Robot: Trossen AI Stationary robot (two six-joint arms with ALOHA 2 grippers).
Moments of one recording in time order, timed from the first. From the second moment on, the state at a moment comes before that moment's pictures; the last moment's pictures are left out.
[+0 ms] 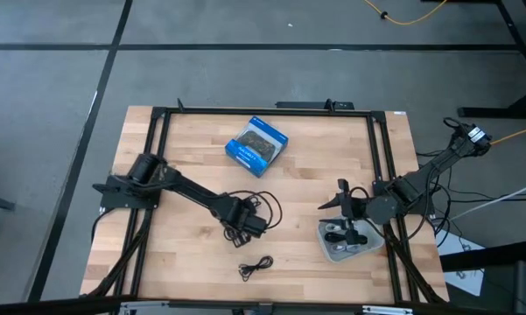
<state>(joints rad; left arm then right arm) -0.32 2.01 1.41 -1.01 -0.10 -0.88 0.63 0.96 0.63 -0.22 0.50 0.24</state>
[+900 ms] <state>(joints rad) -0.34 1.88 1.66 -0.96 -0.52 -0.60 0.63 0.96 0.63 -0.18 0.53 0.26</state>
